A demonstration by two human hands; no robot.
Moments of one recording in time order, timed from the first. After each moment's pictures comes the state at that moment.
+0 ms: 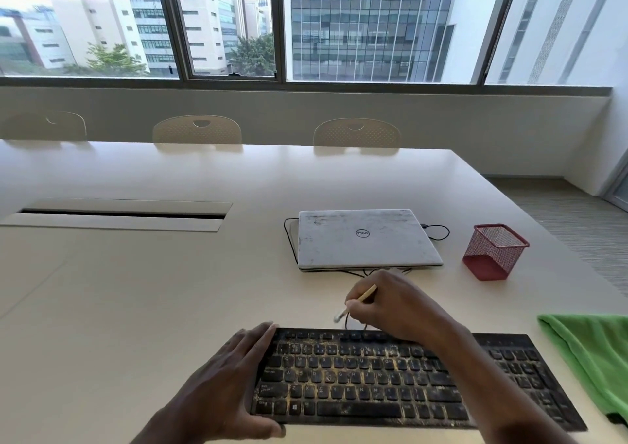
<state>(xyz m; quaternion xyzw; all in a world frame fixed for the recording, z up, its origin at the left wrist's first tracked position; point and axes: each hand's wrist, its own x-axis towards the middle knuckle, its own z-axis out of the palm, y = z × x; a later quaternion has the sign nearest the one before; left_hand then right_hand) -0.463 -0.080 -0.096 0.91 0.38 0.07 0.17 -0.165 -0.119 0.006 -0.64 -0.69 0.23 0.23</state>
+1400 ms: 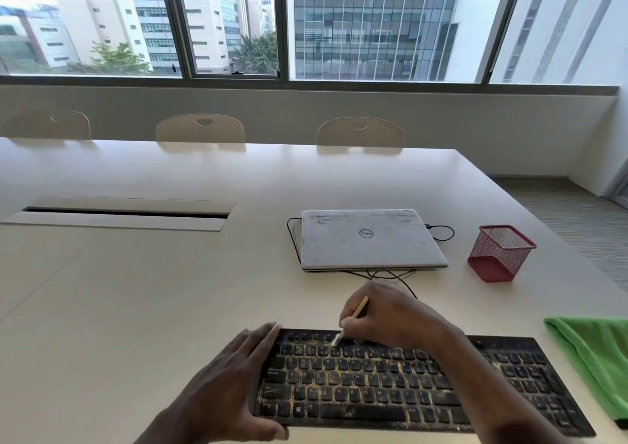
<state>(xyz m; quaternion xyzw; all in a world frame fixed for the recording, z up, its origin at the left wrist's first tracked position) -0.464 -0.080 -0.095 0.90 0.38 0.06 0.18 -0.177 -0.117 0.006 -0.63 -0.71 0.28 0.15</state>
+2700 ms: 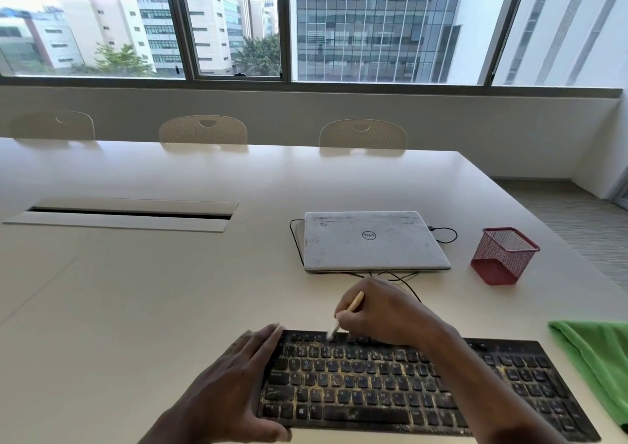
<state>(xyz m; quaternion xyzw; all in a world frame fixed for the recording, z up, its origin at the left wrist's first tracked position) -0.463 -0.080 -0.093 0.90 0.39 0.05 0.18 -0.188 -0.112 0.010 -0.64 -0.70 0.26 0.17</state>
